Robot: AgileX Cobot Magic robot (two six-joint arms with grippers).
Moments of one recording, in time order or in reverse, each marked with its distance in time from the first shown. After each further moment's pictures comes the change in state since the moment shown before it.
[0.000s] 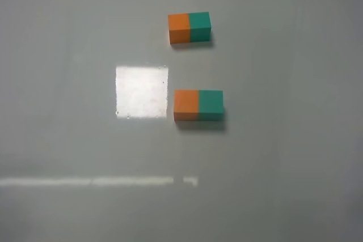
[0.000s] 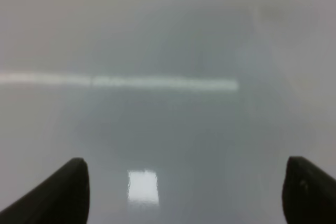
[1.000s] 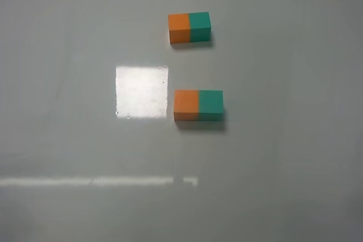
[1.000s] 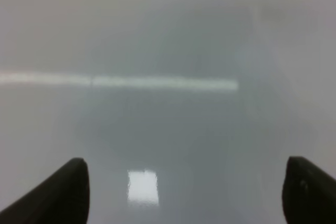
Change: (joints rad) left arm 0.000 0.000 0.000 0.000 0.000 0.000; right arm 0.000 0.000 0.000 0.000 0.000 -0.004
